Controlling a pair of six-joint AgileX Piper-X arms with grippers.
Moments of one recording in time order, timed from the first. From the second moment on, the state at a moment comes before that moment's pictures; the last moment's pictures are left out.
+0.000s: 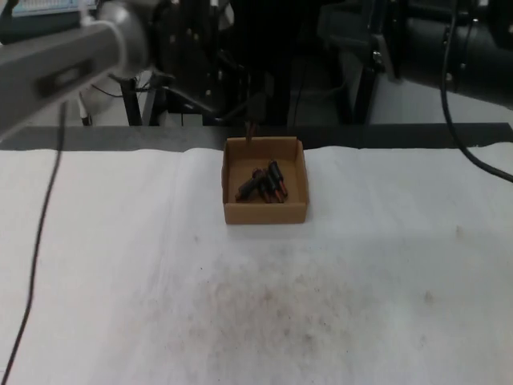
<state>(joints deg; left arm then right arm) -22.1 119.7 -101.3 33.8 24.3 -10.9 18.5 70.3 -55.5 2.1 -28.2 24.7</state>
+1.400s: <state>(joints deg) -23.3 135.5 -125.1 51.5 16.8 -6.8 14.9 70.3 -55.5 4.3 -31.5 23.4</state>
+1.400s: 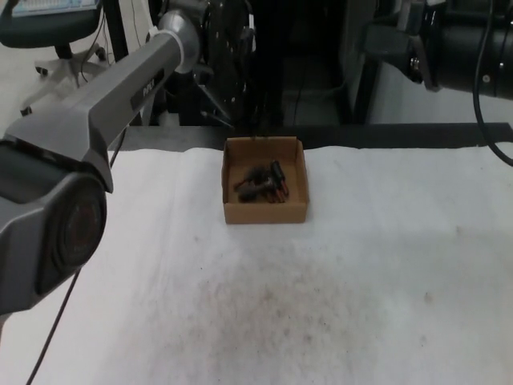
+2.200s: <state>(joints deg) -22.8 108.5 -112.3 61.3 2.3 7.3 -4.1 45.1 -43.0 31.1 -11.2 5.8</state>
